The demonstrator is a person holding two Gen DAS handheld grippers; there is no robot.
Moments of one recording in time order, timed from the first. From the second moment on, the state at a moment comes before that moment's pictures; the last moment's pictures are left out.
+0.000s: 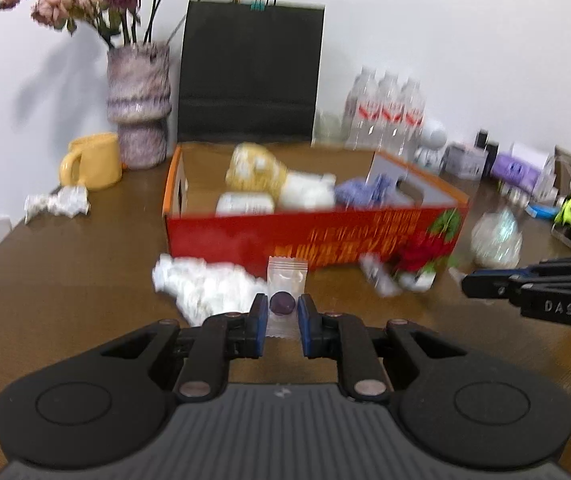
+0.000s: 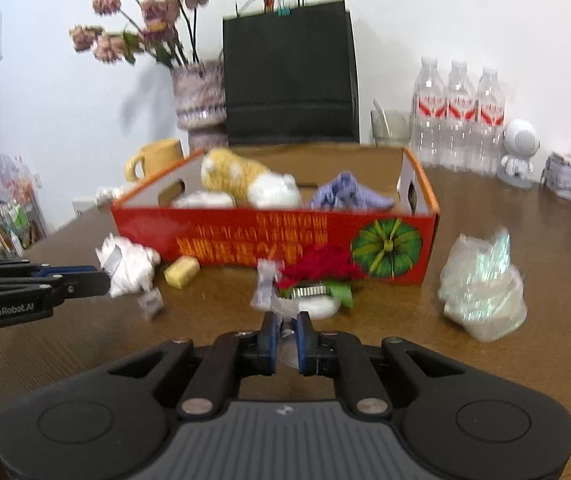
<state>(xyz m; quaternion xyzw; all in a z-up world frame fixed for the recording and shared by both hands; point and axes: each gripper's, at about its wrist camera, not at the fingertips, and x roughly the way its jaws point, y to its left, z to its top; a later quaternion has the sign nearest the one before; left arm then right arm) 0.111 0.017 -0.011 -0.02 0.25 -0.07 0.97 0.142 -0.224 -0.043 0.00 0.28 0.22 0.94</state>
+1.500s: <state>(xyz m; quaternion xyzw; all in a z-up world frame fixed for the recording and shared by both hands) 0.262 -0.001 0.007 -0.04 0.24 -0.03 0.97 0.293 -0.212 -0.014 0.02 0.27 0.15 0.95</state>
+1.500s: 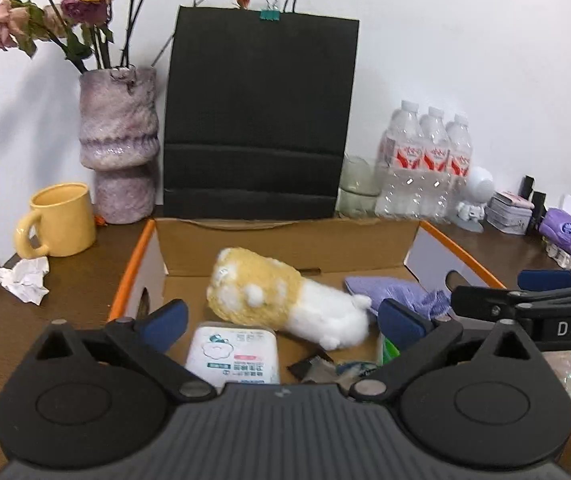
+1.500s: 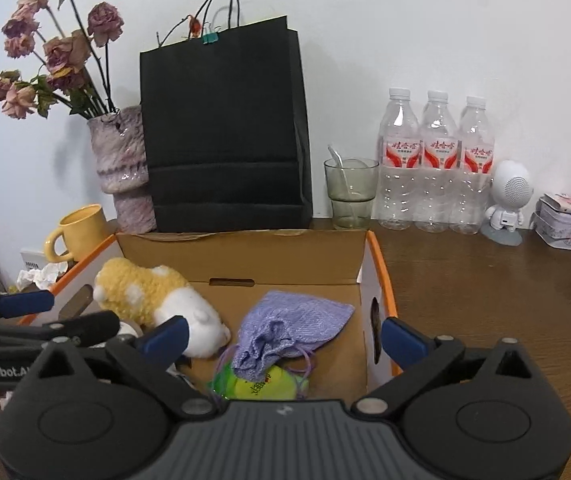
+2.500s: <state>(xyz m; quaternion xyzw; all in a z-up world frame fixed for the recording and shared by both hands) 0.230 0.008 0.014 -0.05 0.24 -0.01 0.97 0.262 -0.210 -0.002 0.01 0.25 0.16 0.95</state>
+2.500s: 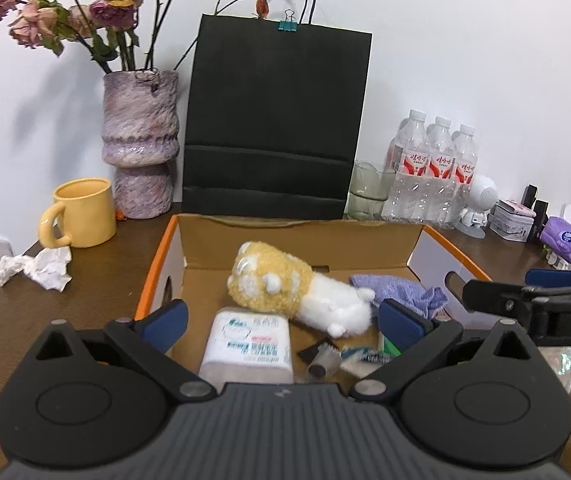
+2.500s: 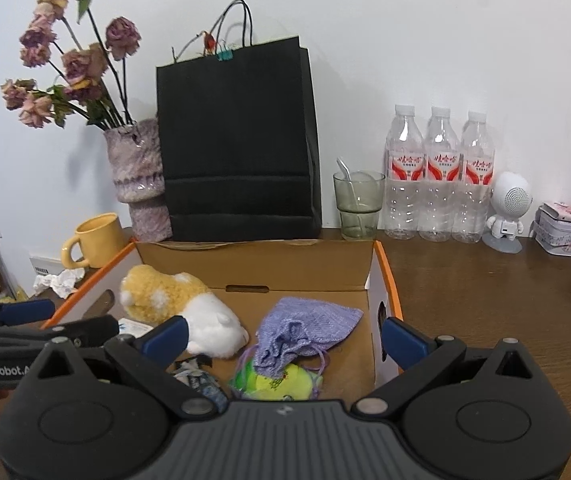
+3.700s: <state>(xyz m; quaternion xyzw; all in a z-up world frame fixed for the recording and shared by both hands) 0.181 -0.014 -0.024 -0.02 0.27 -0.04 0.96 0.205 -0.220 -0.048 0.01 0.31 0.15 0.94</state>
